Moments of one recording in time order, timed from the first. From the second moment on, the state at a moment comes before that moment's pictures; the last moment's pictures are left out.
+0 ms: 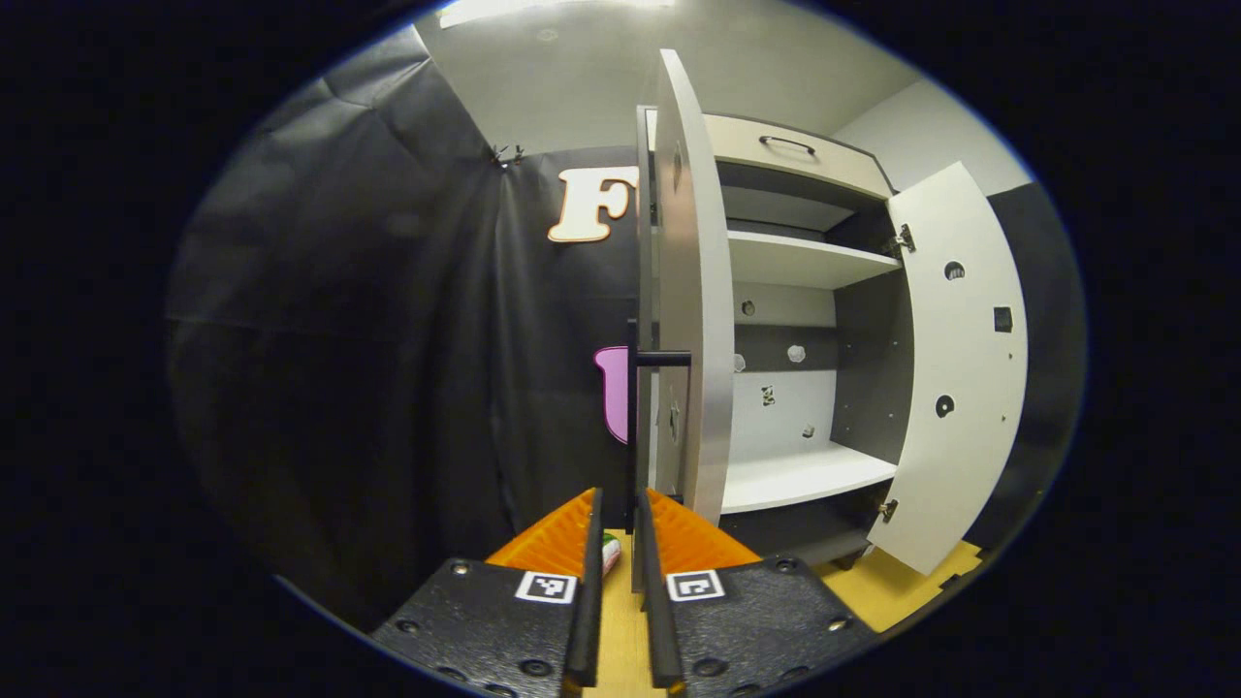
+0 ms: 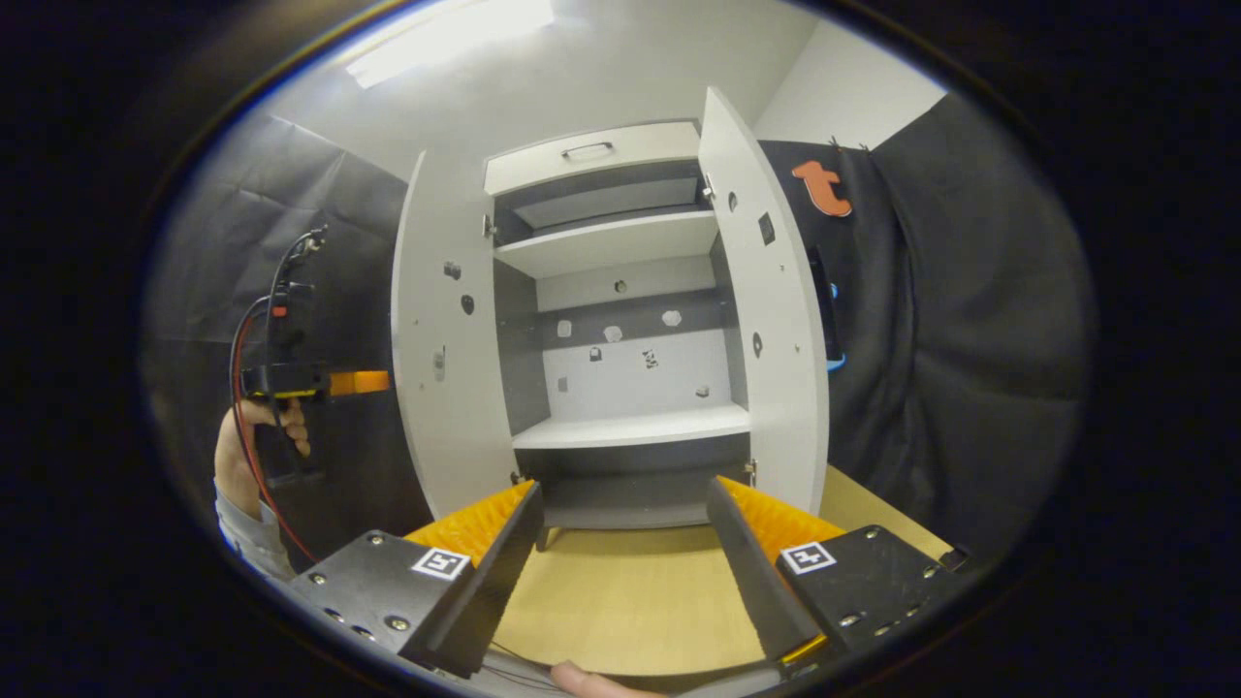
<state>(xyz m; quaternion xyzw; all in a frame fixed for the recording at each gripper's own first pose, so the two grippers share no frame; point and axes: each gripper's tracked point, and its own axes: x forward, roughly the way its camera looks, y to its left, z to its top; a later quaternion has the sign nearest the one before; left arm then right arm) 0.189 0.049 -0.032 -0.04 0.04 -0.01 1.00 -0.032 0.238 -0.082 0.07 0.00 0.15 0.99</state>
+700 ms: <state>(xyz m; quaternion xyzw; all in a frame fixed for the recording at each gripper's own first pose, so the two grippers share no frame) 0.102 -0.005 -0.029 -0.03 0.03 -0.04 1.00 -0.039 0.227 -0.073 0.06 -0.02 0.14 0.99</state>
